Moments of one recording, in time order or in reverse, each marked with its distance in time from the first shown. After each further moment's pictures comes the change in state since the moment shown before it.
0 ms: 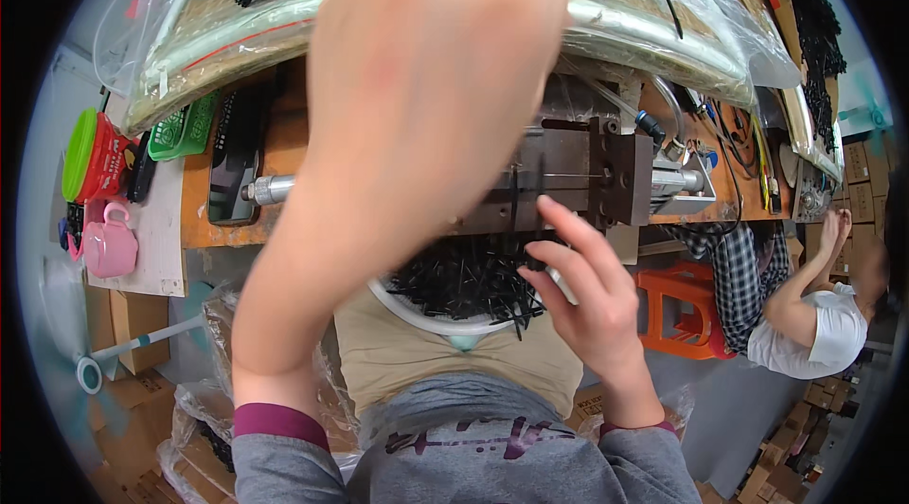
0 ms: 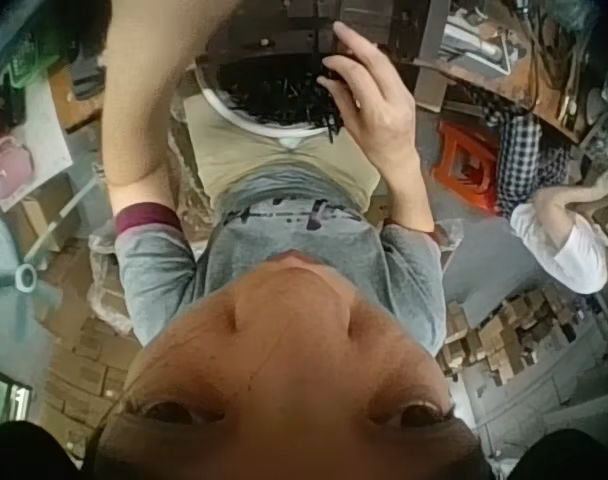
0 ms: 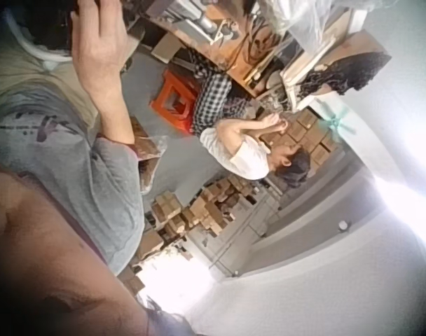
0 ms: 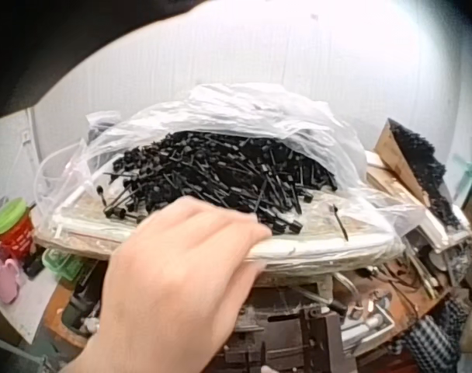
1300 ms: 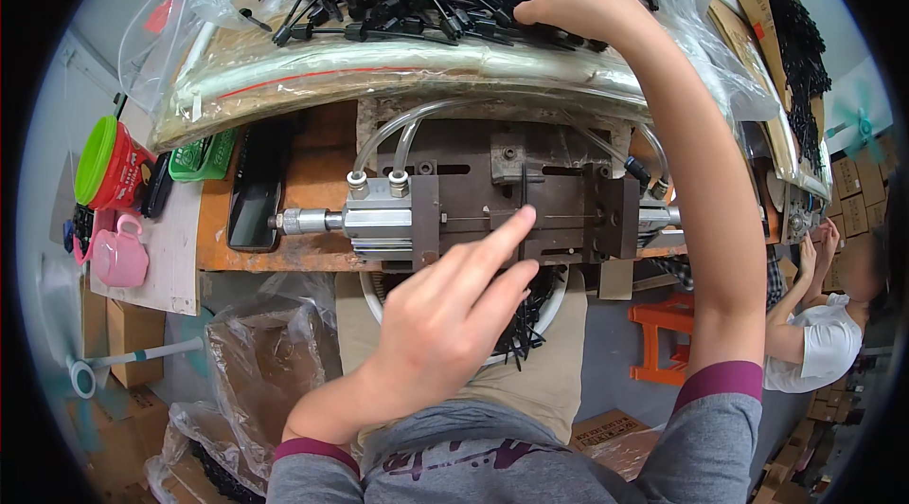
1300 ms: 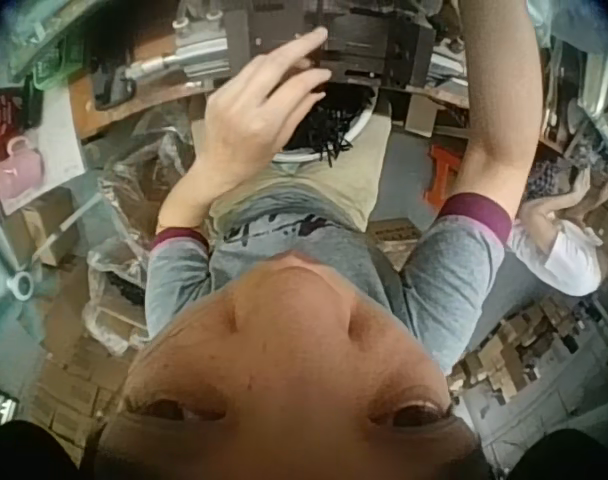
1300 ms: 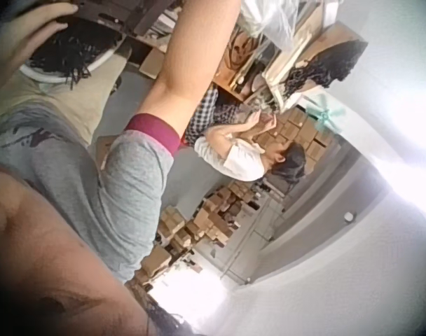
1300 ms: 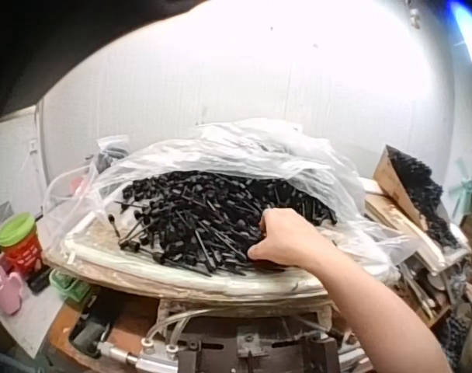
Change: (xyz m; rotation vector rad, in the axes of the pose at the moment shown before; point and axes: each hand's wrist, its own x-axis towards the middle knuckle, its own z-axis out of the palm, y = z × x) left_hand -0.094 0.073 -0.049 -0.334 -0.321 -0.355; right_hand 0.284 0.079 -0.028 -0.446 -0.200 0.087
